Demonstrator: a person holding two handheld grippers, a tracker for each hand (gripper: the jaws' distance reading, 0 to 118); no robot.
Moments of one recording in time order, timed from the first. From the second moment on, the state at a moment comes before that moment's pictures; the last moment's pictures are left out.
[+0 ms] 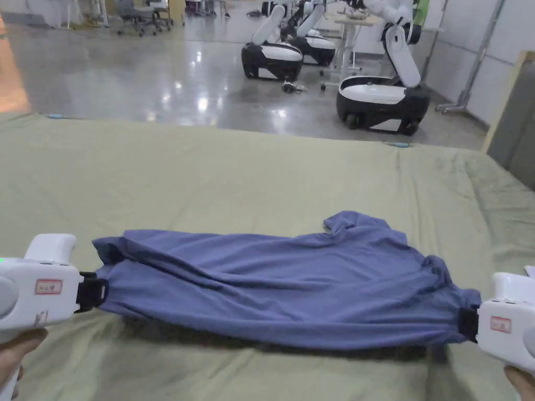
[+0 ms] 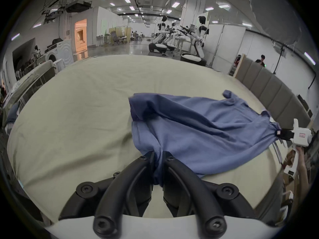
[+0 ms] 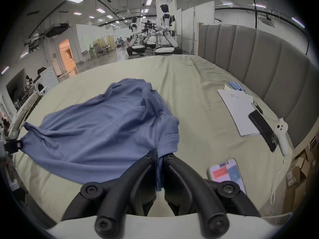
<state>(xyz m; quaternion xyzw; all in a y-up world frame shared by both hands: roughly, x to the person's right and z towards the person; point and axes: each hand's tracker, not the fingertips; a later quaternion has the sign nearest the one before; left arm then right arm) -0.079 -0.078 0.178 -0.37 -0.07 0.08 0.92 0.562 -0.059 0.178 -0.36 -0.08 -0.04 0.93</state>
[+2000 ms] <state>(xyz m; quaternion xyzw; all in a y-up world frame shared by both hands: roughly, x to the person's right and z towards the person) -0.061 -0.049 0.256 -0.23 -0.08 0.17 0.96 0.451 -0.036 0.281 -0.21 0.10 -0.03 0.97</state>
